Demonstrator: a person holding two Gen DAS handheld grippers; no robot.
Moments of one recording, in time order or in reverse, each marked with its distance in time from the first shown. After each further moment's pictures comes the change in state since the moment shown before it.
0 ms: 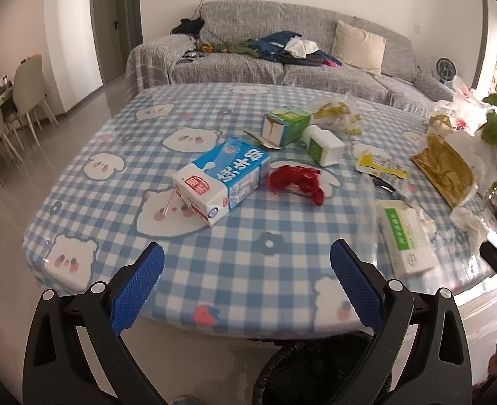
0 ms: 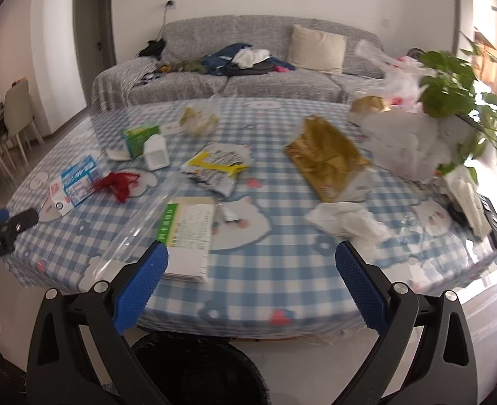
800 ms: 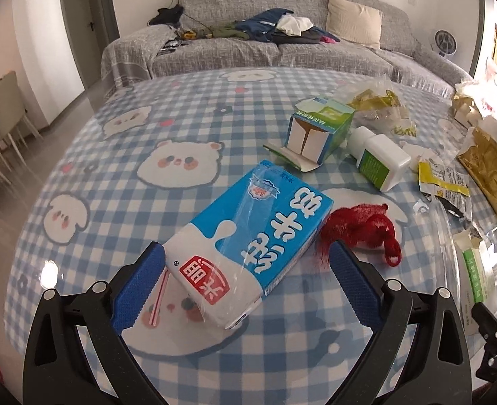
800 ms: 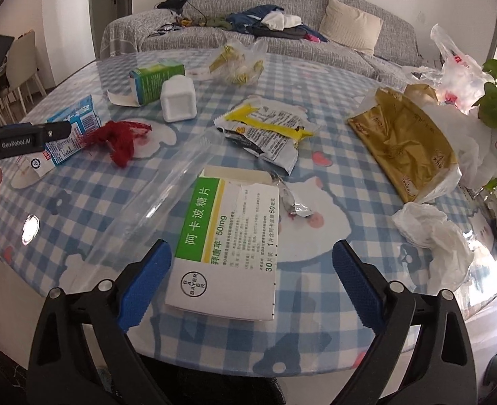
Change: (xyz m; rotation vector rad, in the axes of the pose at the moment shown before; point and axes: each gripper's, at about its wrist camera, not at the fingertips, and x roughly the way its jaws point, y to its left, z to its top) left arm 0.119 0.023 0.065 0.109 0.065 -0.010; right arm 0.096 0.063 -0.001 -0.112 0.155 -0.009
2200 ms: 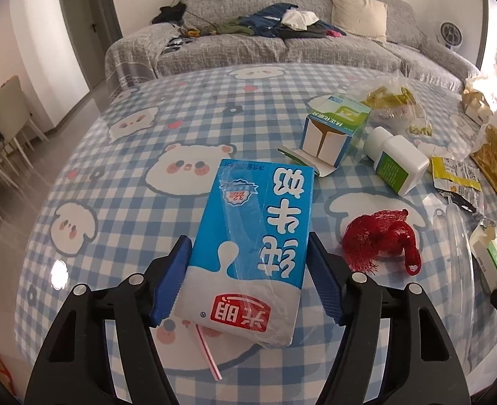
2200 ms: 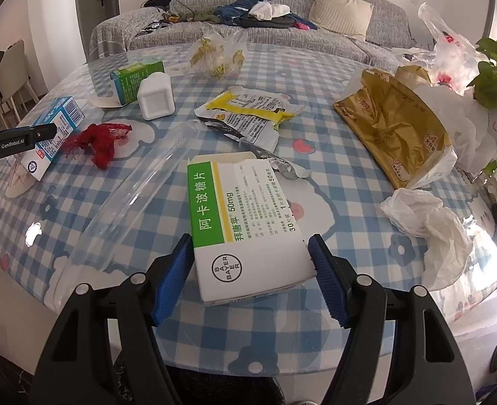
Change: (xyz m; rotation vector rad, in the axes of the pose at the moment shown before) left arm 0.007 0.008 0.007 0.008 0.032 0.038; right arm 0.002 -0.021 -0.001 0.052 0.032 0.005
